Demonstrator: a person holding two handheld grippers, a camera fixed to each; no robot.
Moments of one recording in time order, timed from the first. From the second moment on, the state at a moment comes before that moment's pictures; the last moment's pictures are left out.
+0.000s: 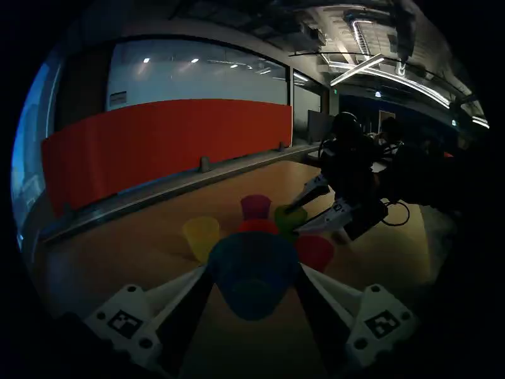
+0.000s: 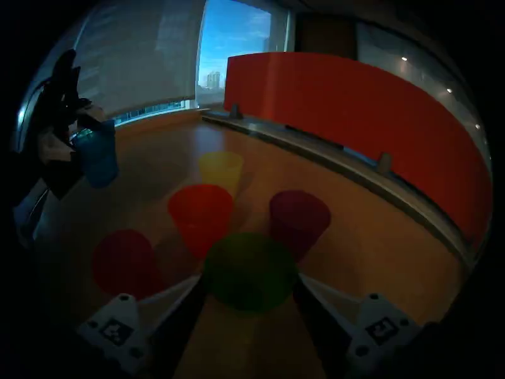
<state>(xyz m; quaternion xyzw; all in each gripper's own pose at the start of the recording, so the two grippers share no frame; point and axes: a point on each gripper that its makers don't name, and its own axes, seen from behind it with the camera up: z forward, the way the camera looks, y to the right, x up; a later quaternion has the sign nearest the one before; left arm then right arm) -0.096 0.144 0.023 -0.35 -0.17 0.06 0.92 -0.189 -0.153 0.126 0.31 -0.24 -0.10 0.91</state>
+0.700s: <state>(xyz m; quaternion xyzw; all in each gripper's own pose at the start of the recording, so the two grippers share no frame) -0.078 0.142 0.021 -0.35 -0.15 0.04 0.93 -0.123 -0.158 0.092 0.33 -0.19 -0.08 0.92</state>
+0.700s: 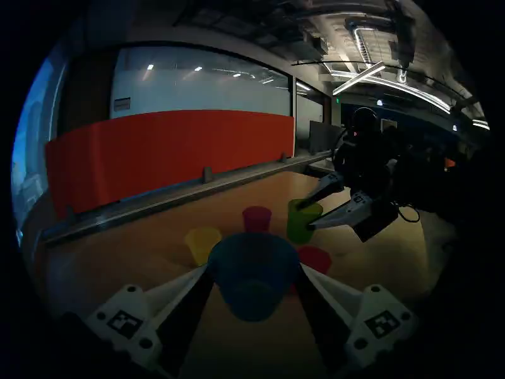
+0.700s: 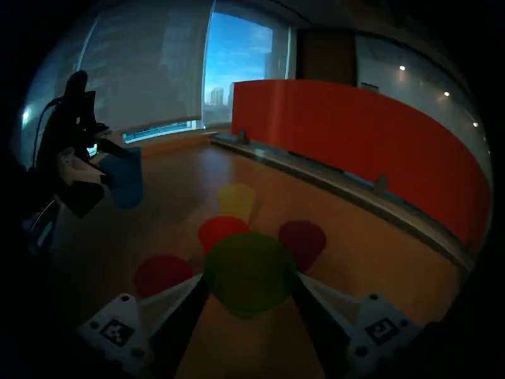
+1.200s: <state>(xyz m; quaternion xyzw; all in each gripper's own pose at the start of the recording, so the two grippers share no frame) -0.054 0.149 0.008 -0.35 -0.12 0.04 0.93 -0.075 -0.161 0.060 0.33 -0.13 -0.06 0.93</state>
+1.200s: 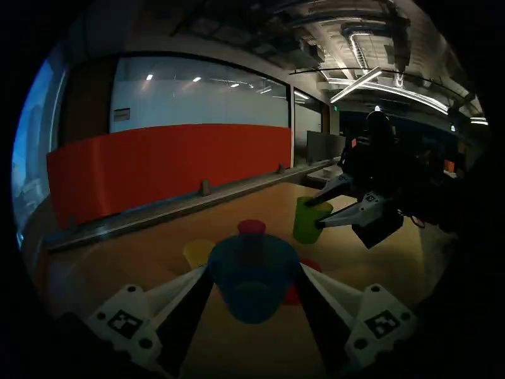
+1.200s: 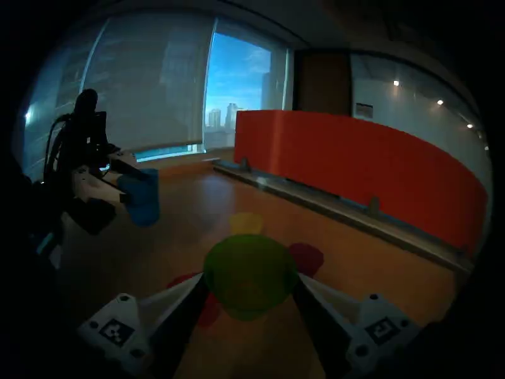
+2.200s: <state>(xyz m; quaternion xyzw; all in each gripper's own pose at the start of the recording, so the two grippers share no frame) -0.025 0.156 -0.002 -0.35 -0.08 0.02 0.93 -0.016 -0.162 0.044 0.32 -0.03 -0.03 0.95</state>
